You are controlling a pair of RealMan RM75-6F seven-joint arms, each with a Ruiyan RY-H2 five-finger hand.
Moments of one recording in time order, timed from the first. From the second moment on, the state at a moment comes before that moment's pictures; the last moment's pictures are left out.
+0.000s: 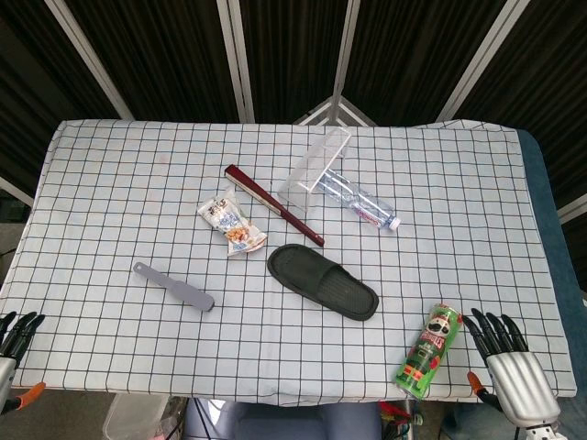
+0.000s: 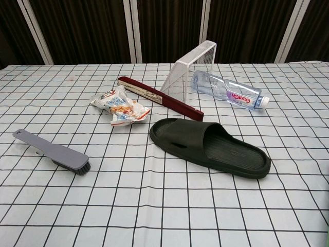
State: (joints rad) left arm 0.11 -1.07 0.11 -1.59 1.71 1.59 0.13; right arm -0.04 -1.00 -0.10 -1.90 -1.70 1.44 -0.28
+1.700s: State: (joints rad) left arm -0.45 -1.47 -0.11 -1.49 1.43 0.95 0.43; right arm 0.05 -1.00 0.00 -1.83 -1.42 1.31 -0.17
